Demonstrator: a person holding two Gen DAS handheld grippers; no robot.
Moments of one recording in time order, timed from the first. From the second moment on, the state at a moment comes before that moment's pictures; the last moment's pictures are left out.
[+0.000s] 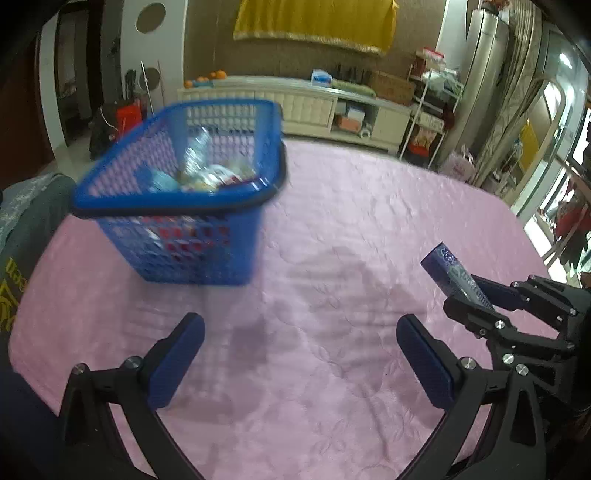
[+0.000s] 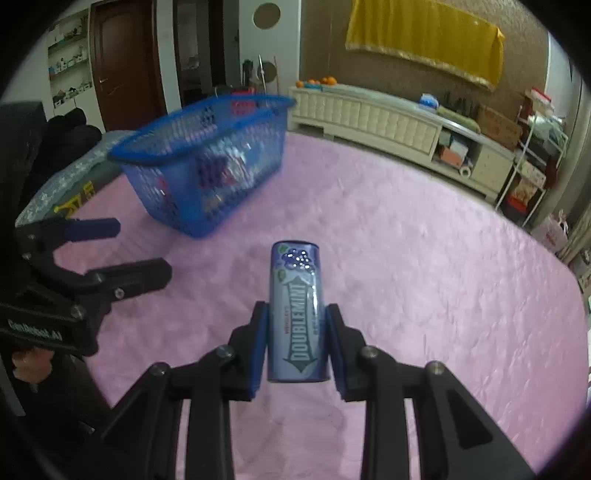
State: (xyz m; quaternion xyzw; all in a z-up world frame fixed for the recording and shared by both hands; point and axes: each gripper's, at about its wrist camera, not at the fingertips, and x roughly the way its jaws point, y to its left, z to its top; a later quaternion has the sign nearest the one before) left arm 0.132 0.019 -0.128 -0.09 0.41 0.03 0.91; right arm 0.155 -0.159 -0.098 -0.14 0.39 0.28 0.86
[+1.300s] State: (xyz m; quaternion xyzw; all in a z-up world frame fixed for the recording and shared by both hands) left arm 0.218 0.214 -0.034 -0.06 0.37 0.05 0.92; right arm 0.270 0.022 -0.009 -0.18 0.34 0.32 0.87
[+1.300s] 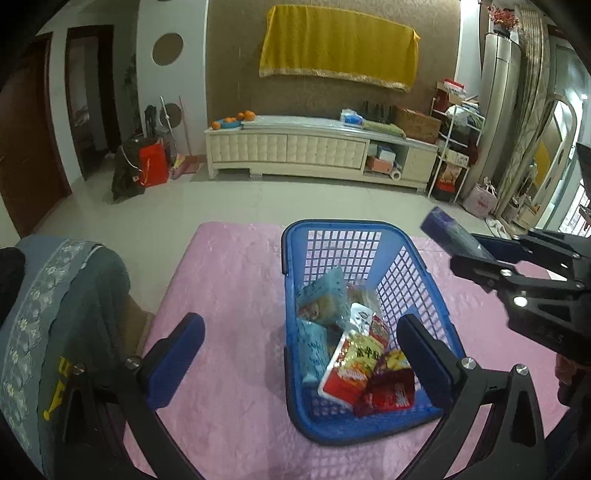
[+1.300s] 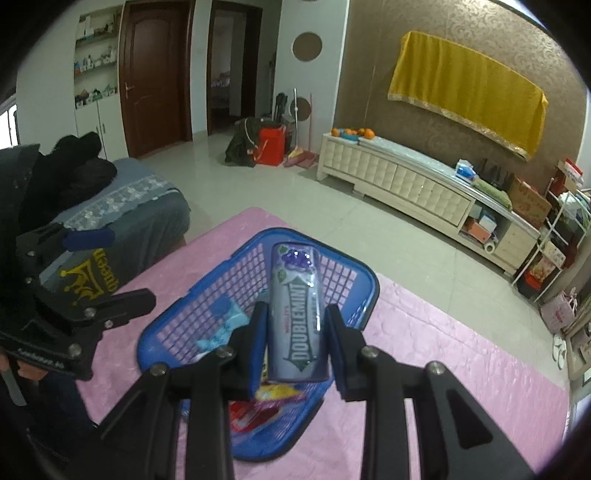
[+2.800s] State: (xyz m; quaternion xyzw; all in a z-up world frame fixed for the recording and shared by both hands) left arm 0.106 0.159 -0.019 -0.09 0.30 0.05 0.95; right arm 0.154 -0.075 0.002 -0.12 0.31 0.25 0.91
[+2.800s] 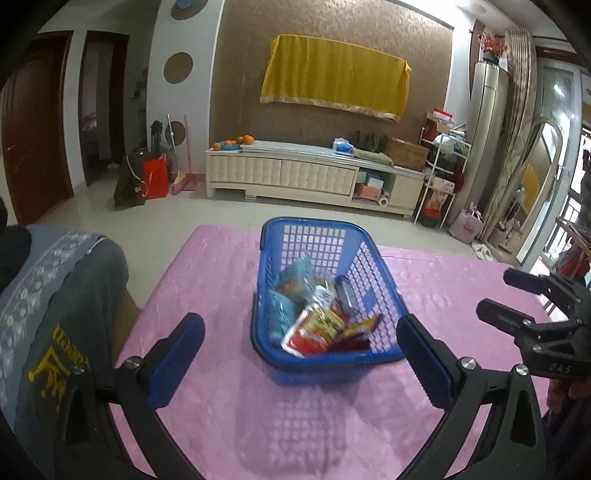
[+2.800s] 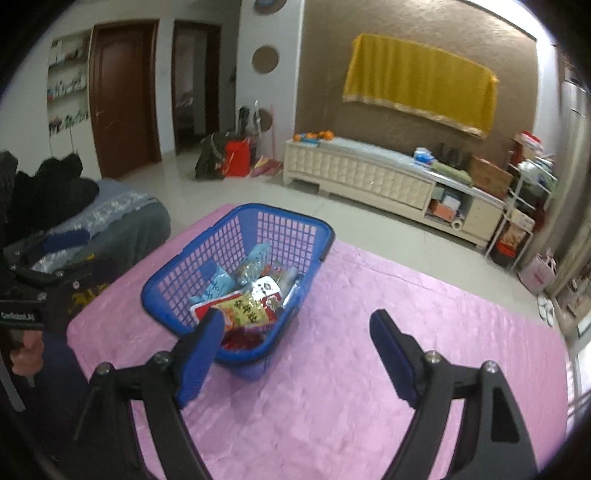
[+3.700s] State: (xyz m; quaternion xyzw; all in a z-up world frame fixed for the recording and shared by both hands) left arm -0.026 0.047 0.006 -0.05 0.21 0.02 0.98; right arm -0.007 -0.178 0.027 0.01 0.20 0.14 0.97
